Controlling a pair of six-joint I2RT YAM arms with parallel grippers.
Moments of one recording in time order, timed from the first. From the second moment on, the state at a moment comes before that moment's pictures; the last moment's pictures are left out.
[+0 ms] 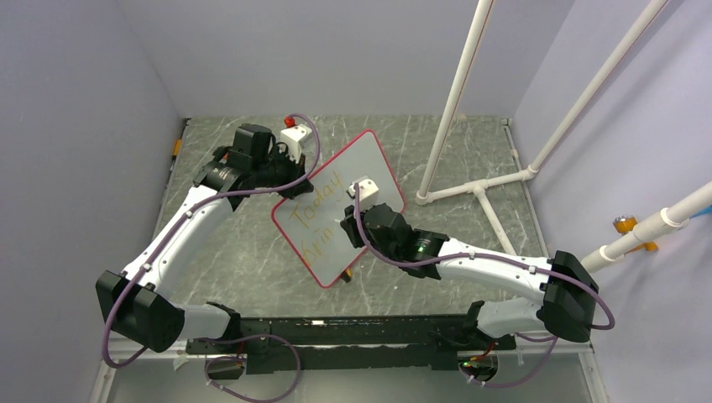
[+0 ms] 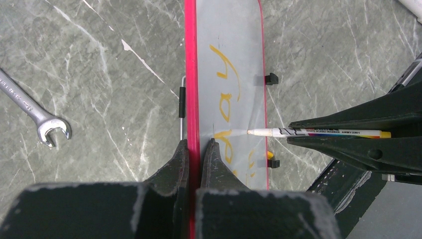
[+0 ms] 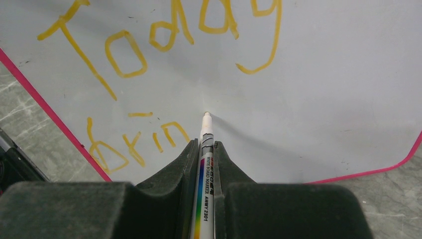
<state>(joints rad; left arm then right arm) -0.40 1.31 1.28 -0.65 0.40 0.07 1.07 1.27 0.84 0.04 0.34 0.28</state>
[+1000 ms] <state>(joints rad) -0.40 1.31 1.28 -0.65 0.40 0.07 1.06 1.26 0.80 0.05 0.24 0.27</state>
